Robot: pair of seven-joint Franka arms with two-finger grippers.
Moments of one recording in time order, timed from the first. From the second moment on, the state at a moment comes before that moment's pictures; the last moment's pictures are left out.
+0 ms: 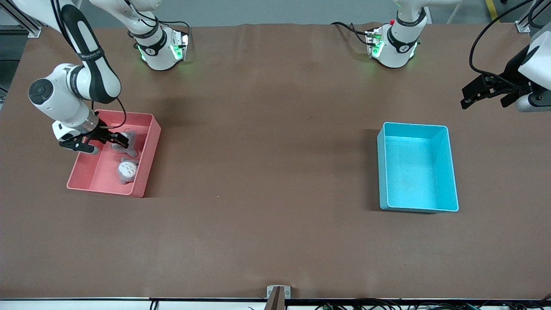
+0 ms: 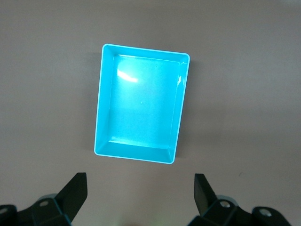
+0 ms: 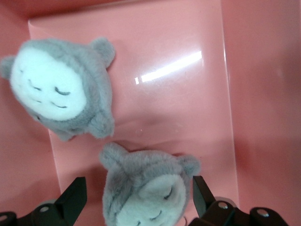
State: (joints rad) left arm -0.04 -0.04 -0.06 -1.55 -0.01 1.52 -0.14; right arm -0.09 0.11 -0.09 -2.53 0.04 2.66 0.01
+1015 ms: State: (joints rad) left arm -0.04 -0.03 -0.06 -1.55 -0.01 1.52 -0.14; right arm -0.08 0.17 -0.09 -2.53 0.04 2.66 0.04
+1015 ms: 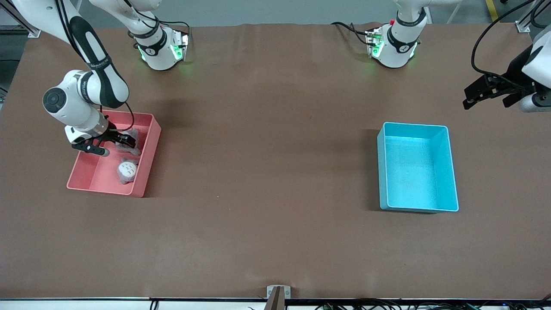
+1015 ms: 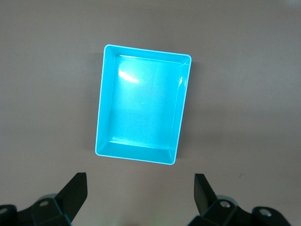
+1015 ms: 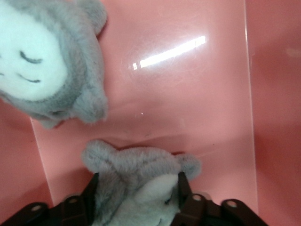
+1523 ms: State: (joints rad) left arm -0.04 -0.02 -0.06 -1.55 -0.01 1.53 -0.14; right arm -0.08 0.17 -0.09 -2.53 0.04 2.64 0.05
